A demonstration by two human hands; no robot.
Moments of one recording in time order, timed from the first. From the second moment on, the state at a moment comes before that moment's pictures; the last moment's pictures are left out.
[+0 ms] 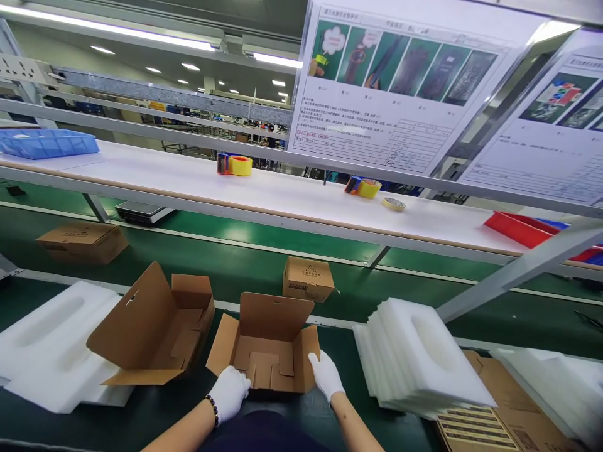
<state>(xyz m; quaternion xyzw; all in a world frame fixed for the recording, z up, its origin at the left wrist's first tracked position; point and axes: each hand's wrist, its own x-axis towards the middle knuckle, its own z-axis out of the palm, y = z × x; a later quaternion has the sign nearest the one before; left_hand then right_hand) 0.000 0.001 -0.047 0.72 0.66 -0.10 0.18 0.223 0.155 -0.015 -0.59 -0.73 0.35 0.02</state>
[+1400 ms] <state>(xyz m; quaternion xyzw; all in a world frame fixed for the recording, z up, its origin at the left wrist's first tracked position) -0.017 -0.001 -0.049 0.71 0.68 -0.08 0.14 0.166 0.163 -0.009 -0.57 -0.76 0.32 -0.07</state>
